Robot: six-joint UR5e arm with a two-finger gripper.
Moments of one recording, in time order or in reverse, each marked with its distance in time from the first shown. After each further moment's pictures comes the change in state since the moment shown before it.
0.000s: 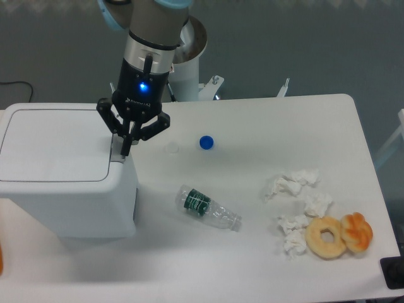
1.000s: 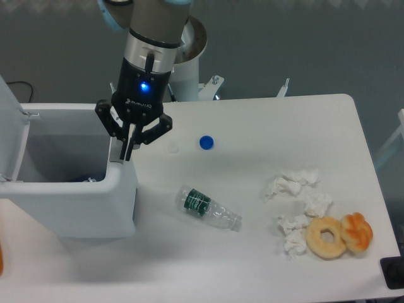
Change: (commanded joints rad) arm 0.011 -0.067 0.161 0.006 -0.018 -0.046
